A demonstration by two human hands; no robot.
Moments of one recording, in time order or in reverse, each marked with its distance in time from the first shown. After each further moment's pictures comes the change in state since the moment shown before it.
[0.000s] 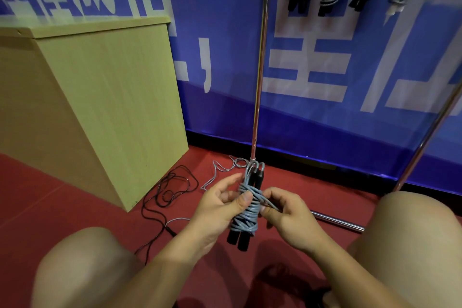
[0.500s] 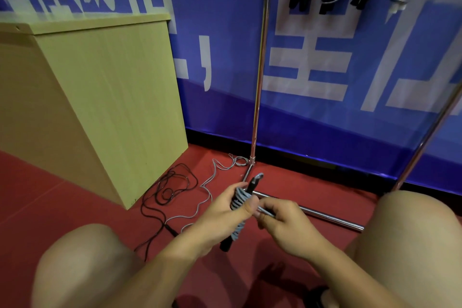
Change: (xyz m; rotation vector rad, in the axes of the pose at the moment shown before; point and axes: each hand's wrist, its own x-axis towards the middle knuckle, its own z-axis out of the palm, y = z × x) left_hand -0.006 -0.002 -0.001 0.339 -0.115 -0.076; right_hand -0.009 -0.004 0.004 -0.301 -0.084 -0.026
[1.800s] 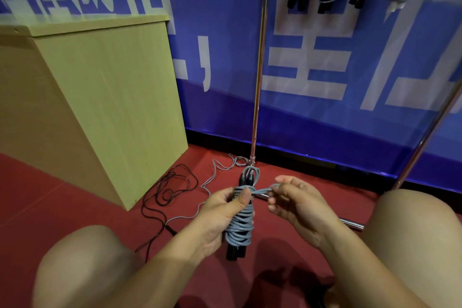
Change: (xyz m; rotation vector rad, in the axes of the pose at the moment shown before) left_hand -0.004 0.015 0.008 -0.413 0.042 -0.132; right_hand 0.014 -0.022 -0.025 0.995 0.259 0.501
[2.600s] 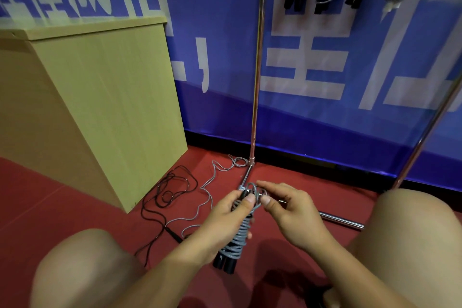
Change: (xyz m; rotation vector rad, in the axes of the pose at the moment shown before) left_hand 0.002 -0.014 0.001 0.301 -0.029 0.073; right_hand -0.001 0.023 -0.010 -0.851 -0.018 -0.625
